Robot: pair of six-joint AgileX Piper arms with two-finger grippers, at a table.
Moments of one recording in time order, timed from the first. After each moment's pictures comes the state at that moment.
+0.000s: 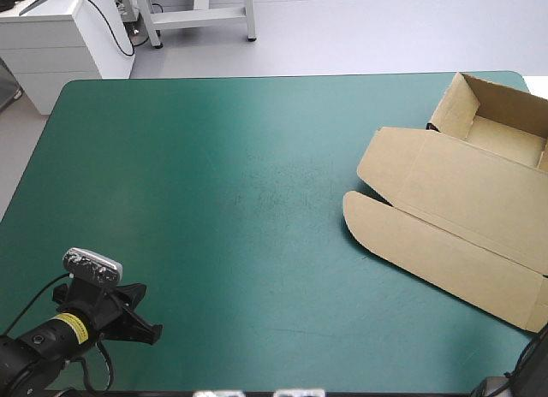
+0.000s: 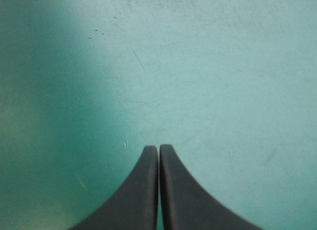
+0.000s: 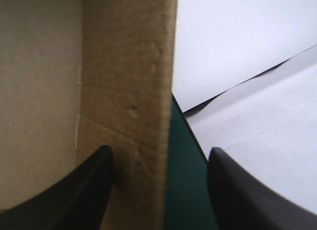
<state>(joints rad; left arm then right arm) -0.52 0.54 -0.55 0.09 0.84 -0.14 -0.57 2.19 -2.17 0.00 1.24 -0.07</state>
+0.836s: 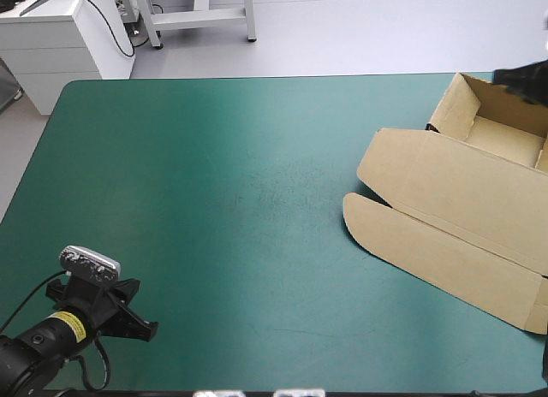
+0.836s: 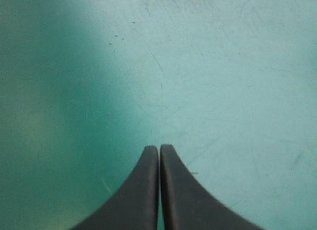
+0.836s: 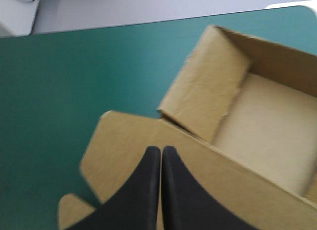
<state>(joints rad) -0.52 0.54 -0.55 0.16 0.83 -0.14 -0.35 1.56 -1.93 0.48 1.25 -0.30</state>
